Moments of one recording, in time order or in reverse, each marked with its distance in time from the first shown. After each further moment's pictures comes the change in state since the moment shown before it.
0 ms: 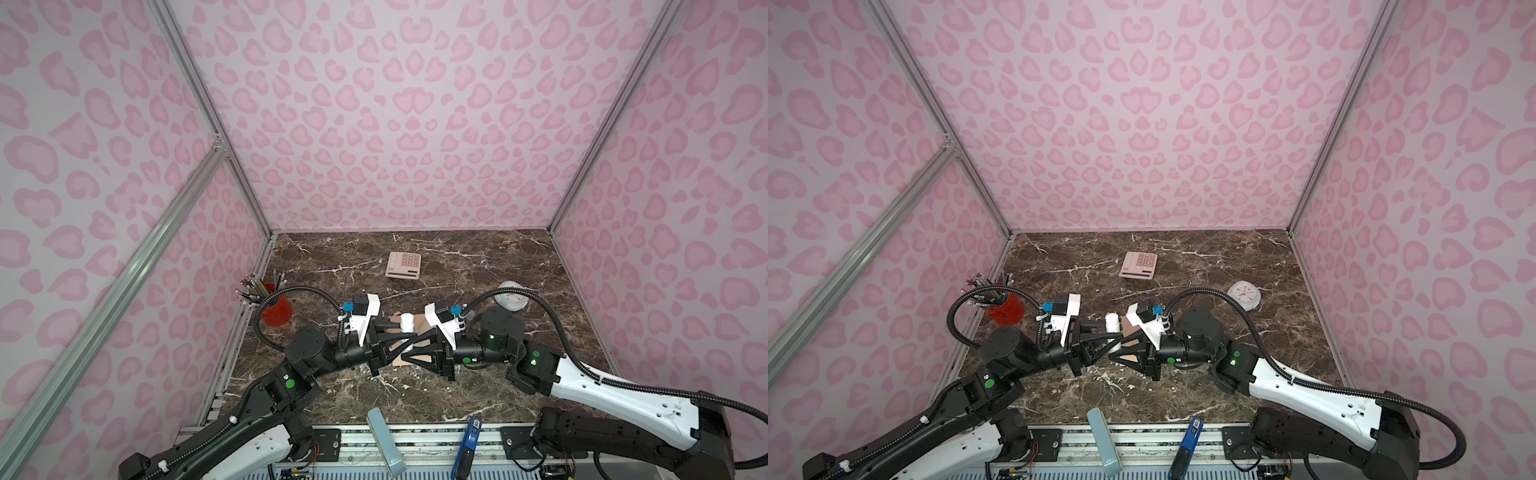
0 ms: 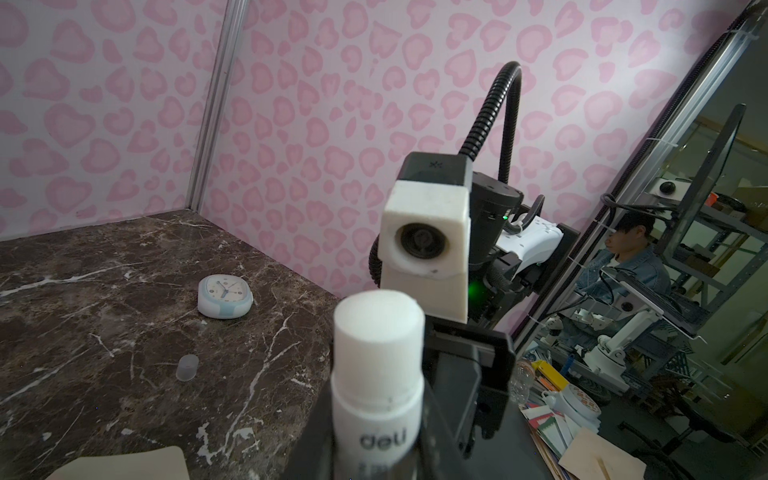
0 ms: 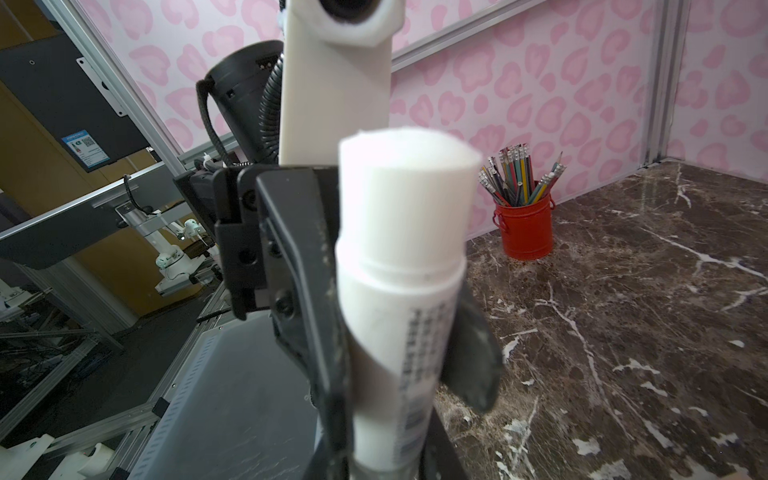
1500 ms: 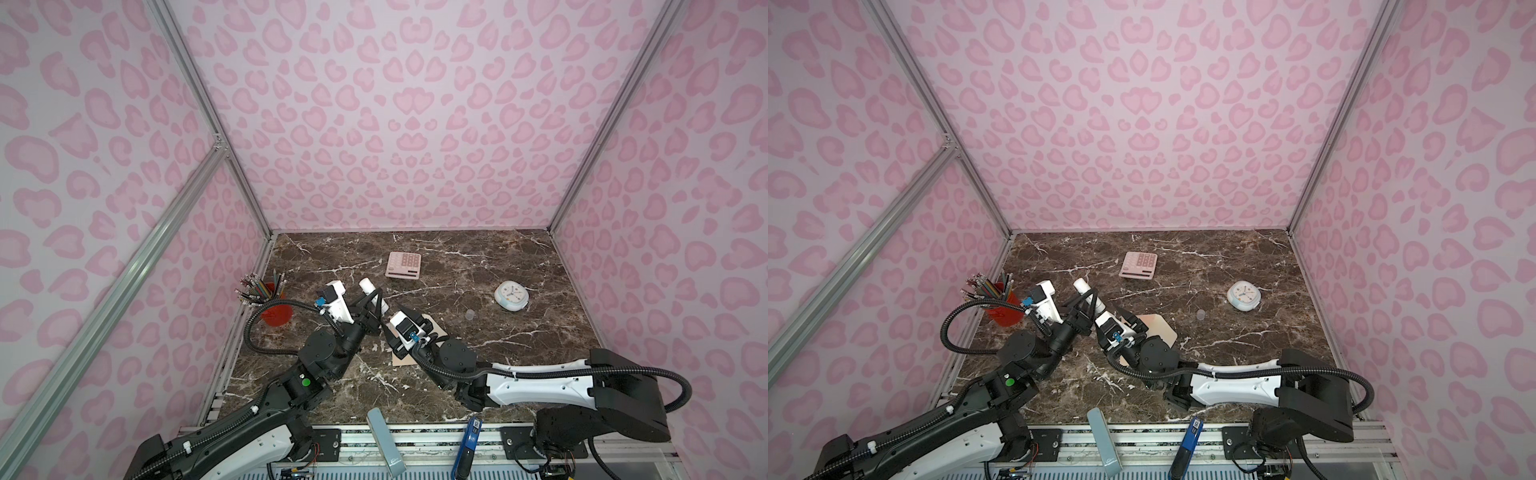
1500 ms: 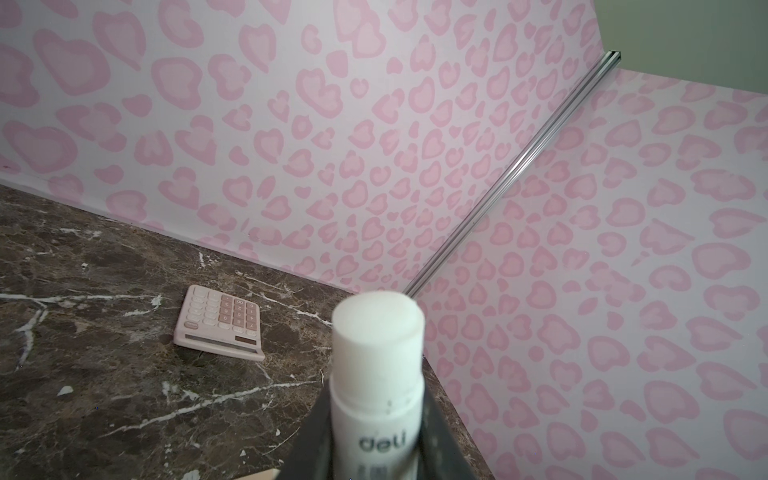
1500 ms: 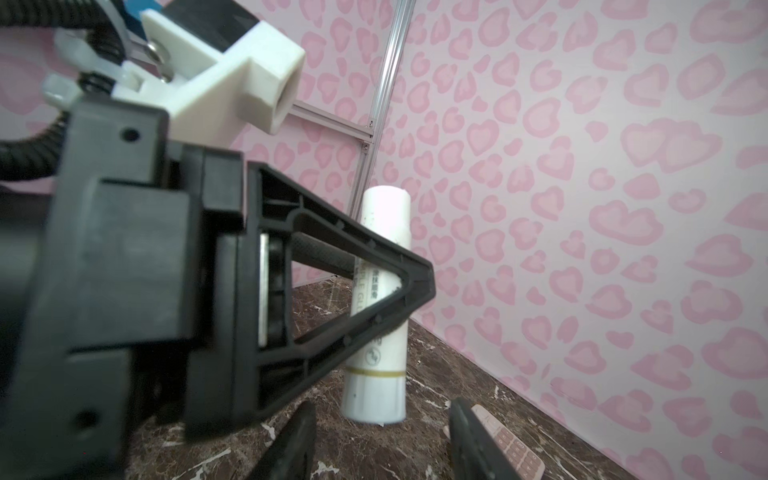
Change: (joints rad) left arm -0.008 0.091 -0.121 0.219 -0.842 -0.132; right arm 0.235 0.444 -0.051 0.771 1.075 -0.595
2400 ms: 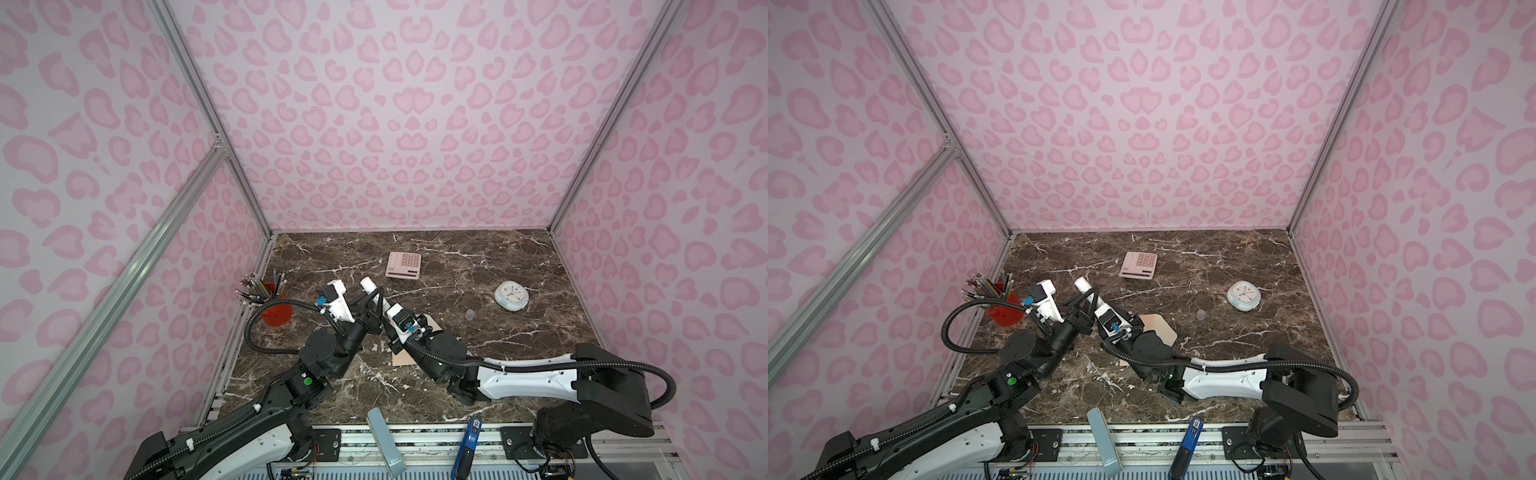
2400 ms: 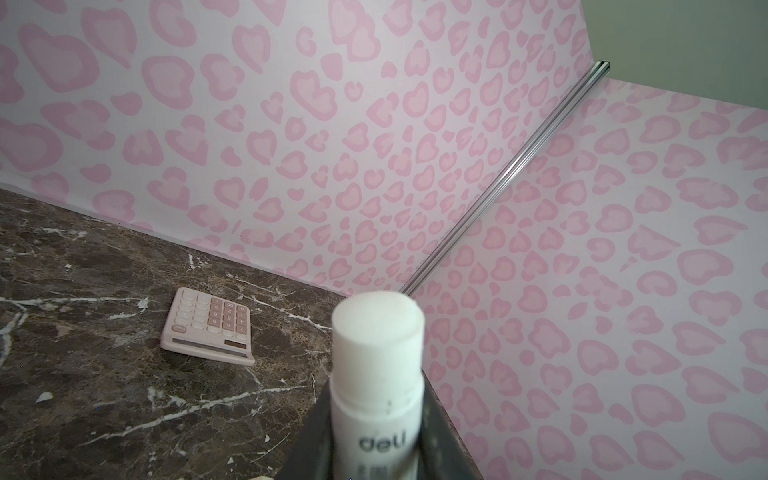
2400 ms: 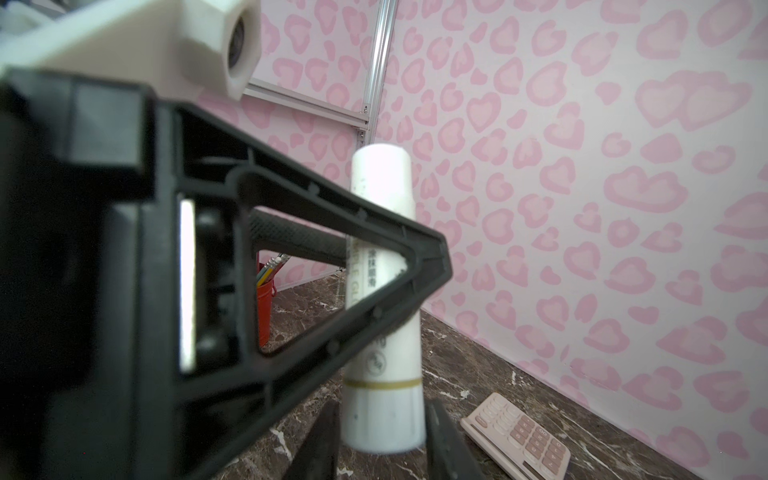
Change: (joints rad) left arm -0.002 0.017 0.000 0.039 0.016 -0.007; right arm -0.027 0.064 0.038 0.003 -0.032 0.080
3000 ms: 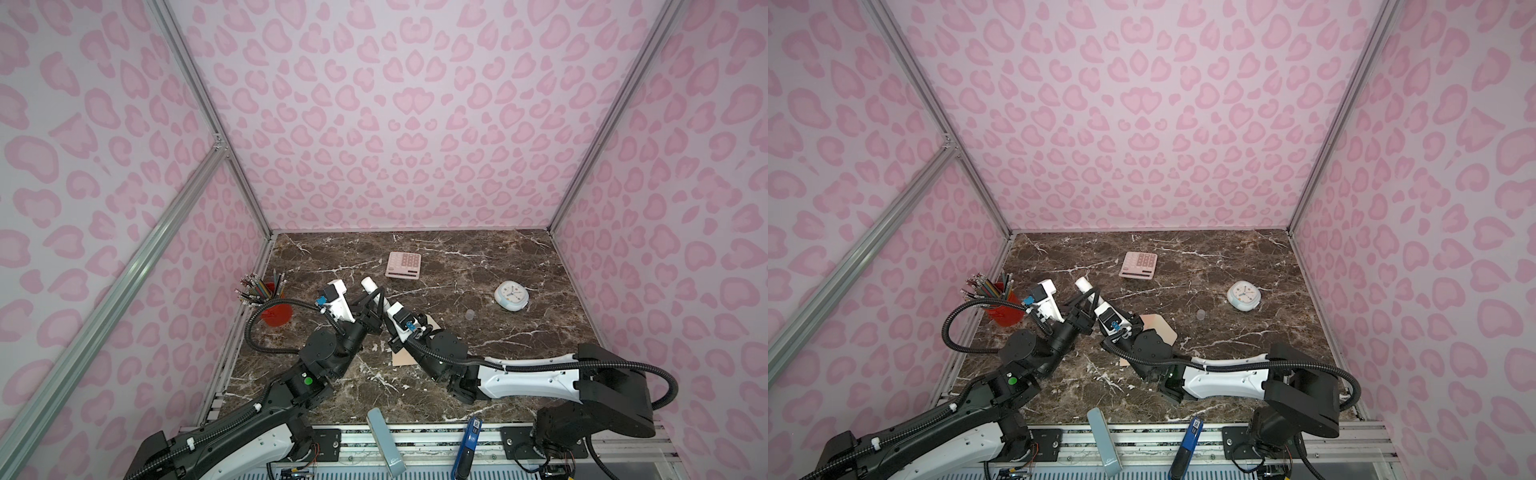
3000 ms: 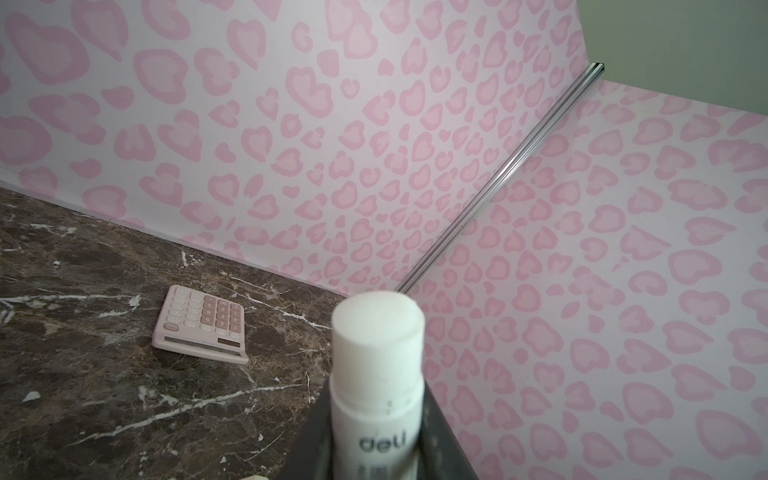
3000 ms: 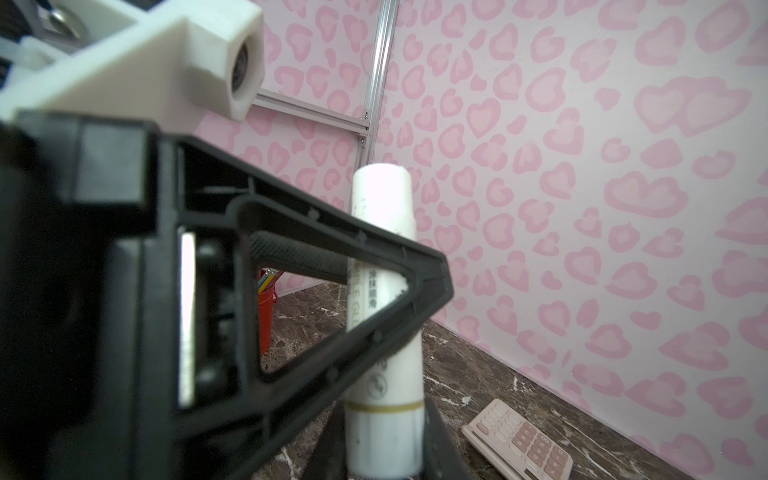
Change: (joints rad) left arm 0.000 0.004 0.000 0.005 0.016 -0.012; right arm -0.005 -0.014 0.007 -0.019 -0.014 0.003
